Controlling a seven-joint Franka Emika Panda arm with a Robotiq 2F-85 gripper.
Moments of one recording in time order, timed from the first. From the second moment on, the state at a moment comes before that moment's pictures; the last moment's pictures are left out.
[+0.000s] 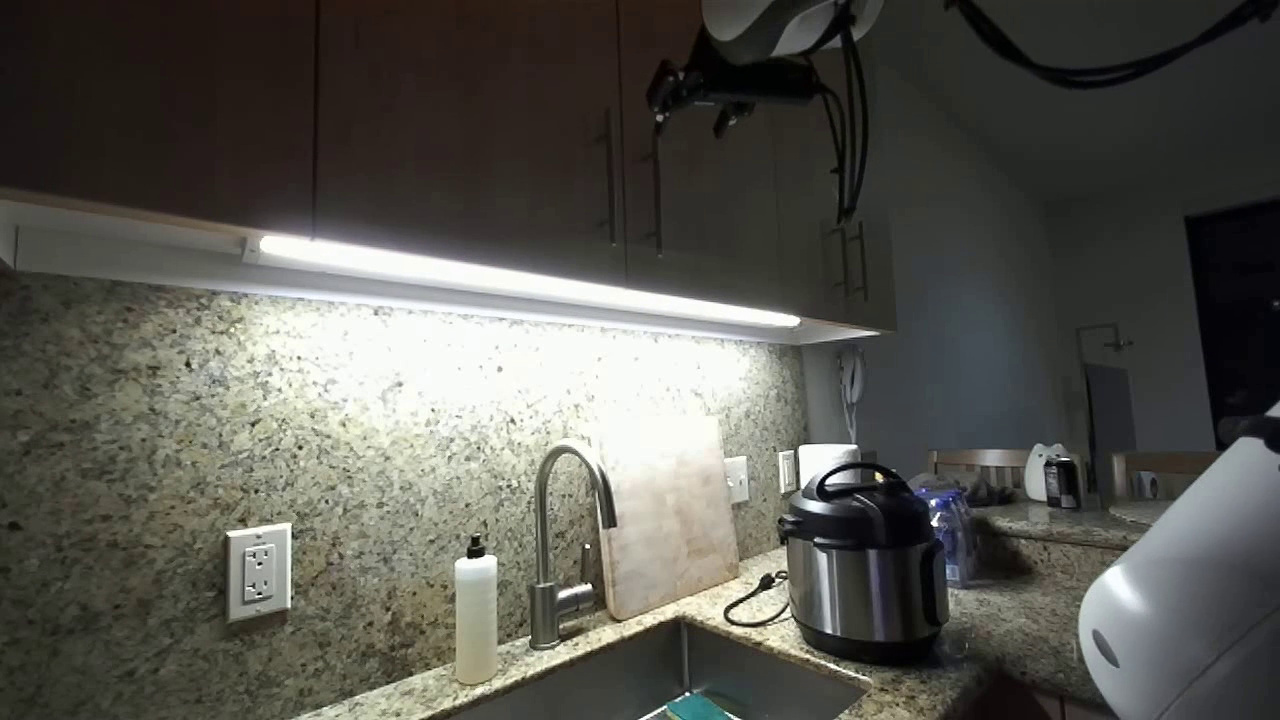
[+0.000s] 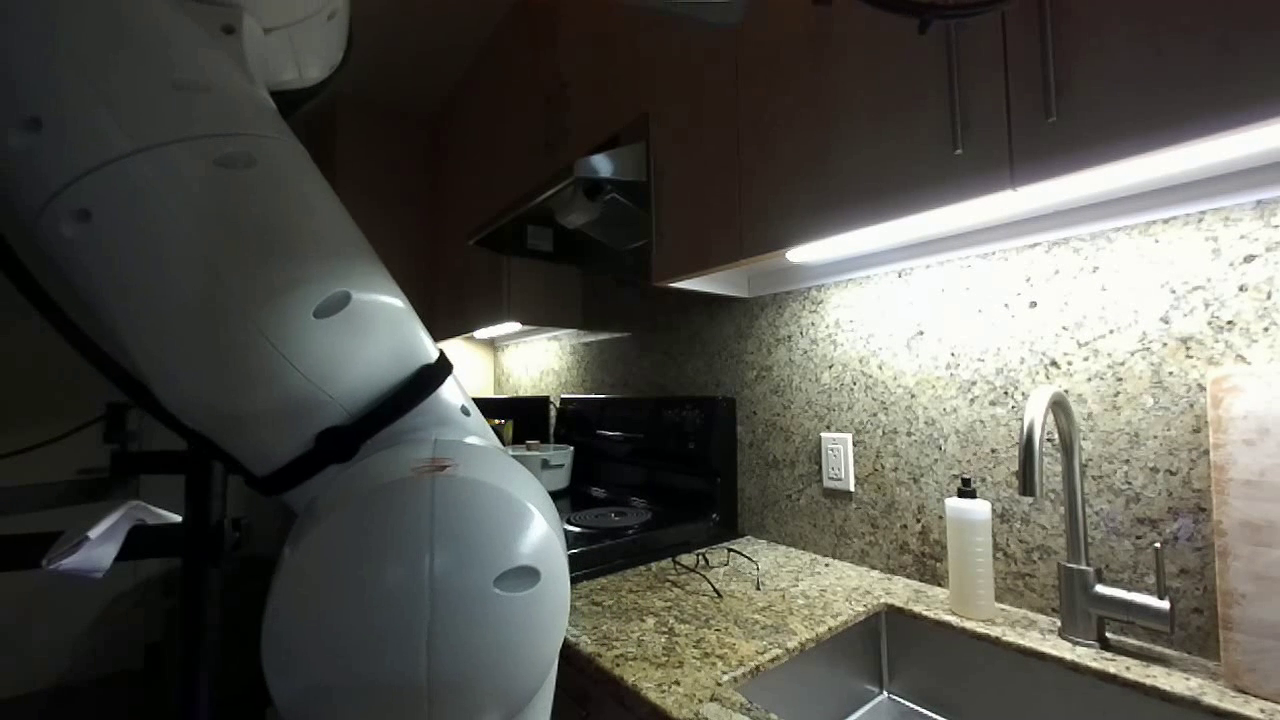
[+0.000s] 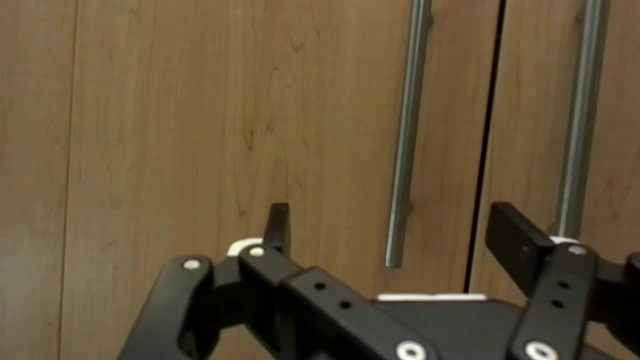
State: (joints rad) arm -0.31 -0.57 0.08 -1.83 -0.32 2.52 0.28
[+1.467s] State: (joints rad) arm -0.34 -0.48 0.11 -1.83 -0.45 2.54 0.28
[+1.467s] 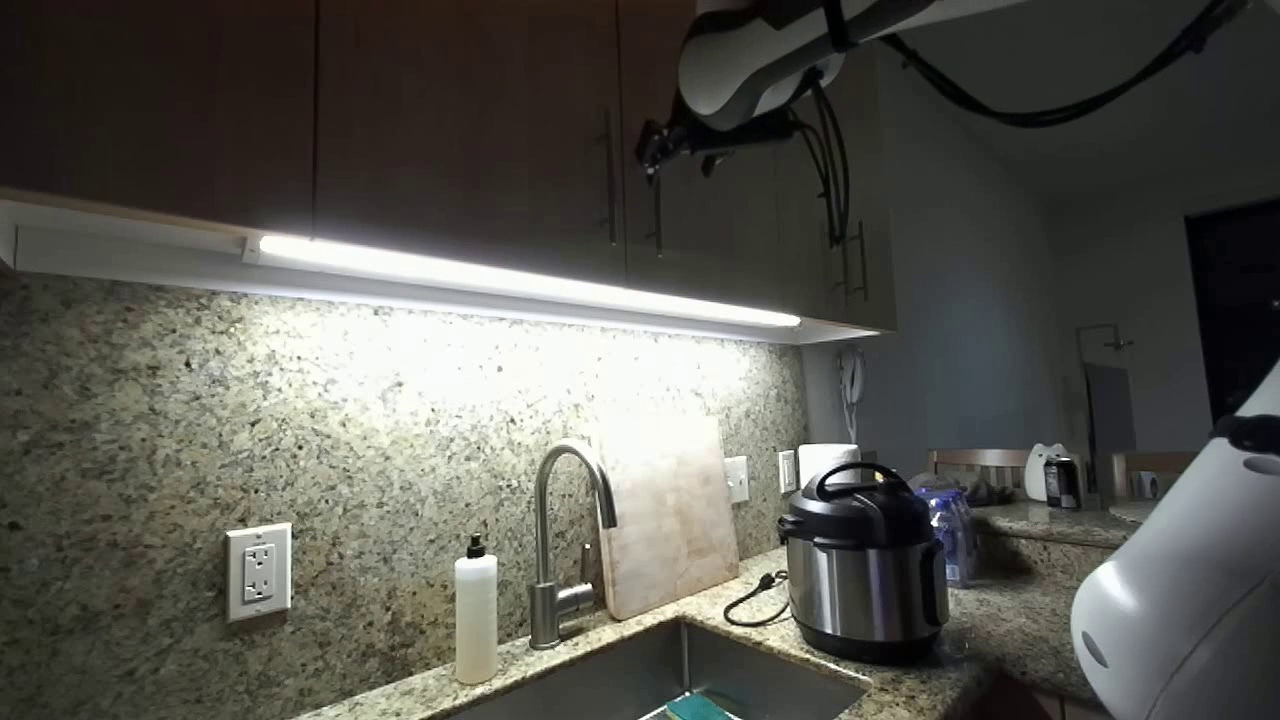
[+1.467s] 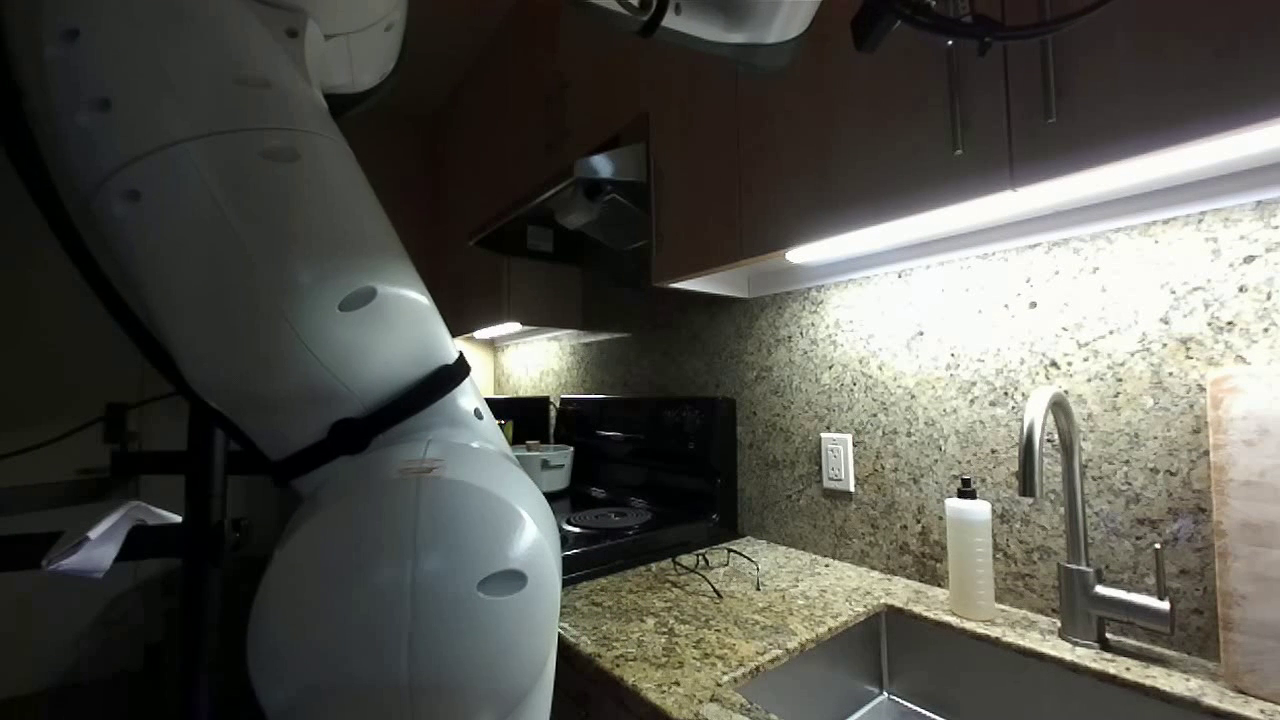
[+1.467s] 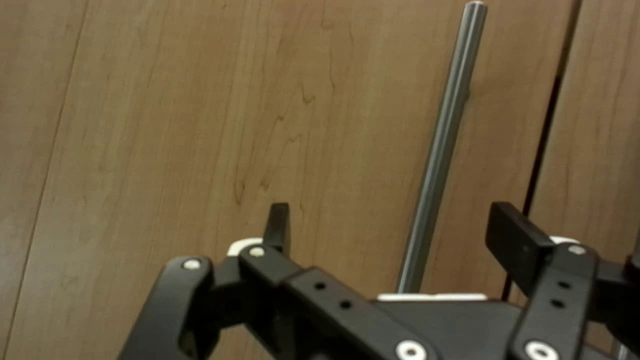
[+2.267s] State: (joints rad) arm -0.35 -0.35 0.11 -1.74 -0.62 2.54 0.37
